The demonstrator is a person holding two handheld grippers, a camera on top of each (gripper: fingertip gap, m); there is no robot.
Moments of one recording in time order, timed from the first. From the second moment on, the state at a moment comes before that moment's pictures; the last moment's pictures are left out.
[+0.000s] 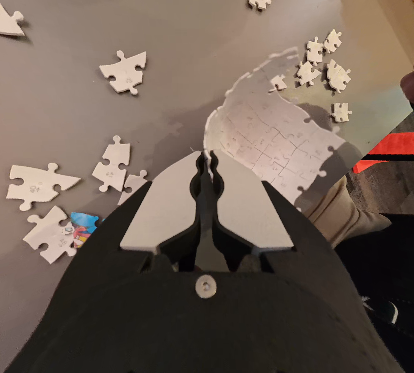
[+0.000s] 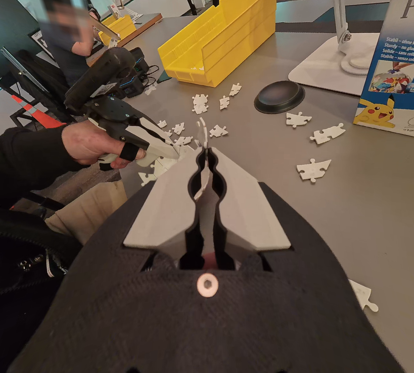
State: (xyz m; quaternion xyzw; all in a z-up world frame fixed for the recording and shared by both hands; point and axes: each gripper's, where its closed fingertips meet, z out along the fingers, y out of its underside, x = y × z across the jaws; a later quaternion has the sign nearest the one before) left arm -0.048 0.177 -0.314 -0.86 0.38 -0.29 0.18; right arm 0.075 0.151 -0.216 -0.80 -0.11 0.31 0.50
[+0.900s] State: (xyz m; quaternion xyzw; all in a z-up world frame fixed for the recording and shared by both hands) left arm -0.069 0.238 -0.292 -0.81 0.57 -0.09 0.13; right arm 0.019 0.140 -0.288 -0.87 -0.15 0.32 0.35
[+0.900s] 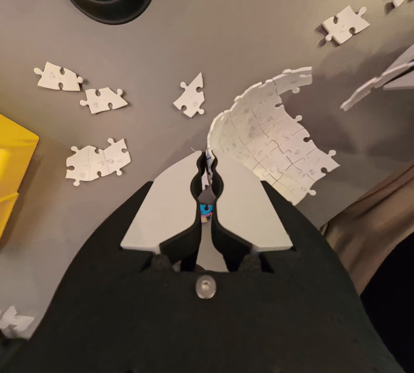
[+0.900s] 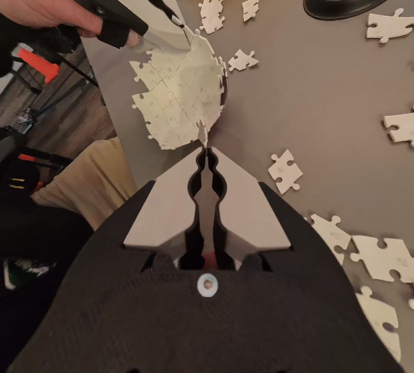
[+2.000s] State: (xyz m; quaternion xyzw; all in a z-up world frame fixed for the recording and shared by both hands) left arm -0.026 0.251 -0.287 -0.76 0.64 0.05 0.08; right arm 0.023 0.166 -0.326 -0.89 -0.01 0.29 0.35
